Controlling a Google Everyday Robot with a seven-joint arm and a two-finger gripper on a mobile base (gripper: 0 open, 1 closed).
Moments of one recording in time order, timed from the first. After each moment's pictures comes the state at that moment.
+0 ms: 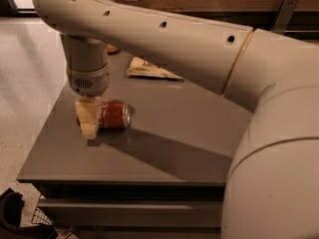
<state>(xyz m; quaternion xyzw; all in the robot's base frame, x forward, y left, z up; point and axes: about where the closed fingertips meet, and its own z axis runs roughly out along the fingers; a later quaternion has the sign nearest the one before) 0.511 0.150 0.830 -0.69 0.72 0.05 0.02</state>
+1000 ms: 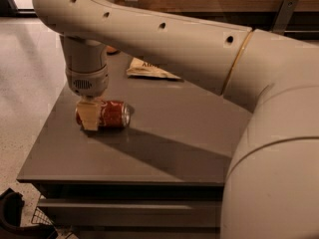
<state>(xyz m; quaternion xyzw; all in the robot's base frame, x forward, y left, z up) 0.513 0.155 0.827 -0.69 0.72 0.05 0.02</state>
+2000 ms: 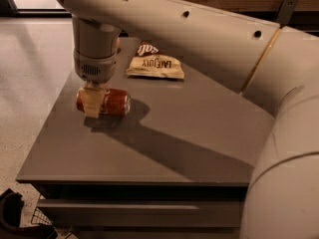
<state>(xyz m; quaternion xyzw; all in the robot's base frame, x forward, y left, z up) 0.531 0.146 0.859 -0.69 0.72 0.07 0.08</state>
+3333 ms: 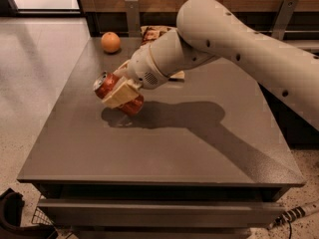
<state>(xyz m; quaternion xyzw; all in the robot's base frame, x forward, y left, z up) 0.546 0.109 0.882 -0.63 0.63 0.29 0.35</state>
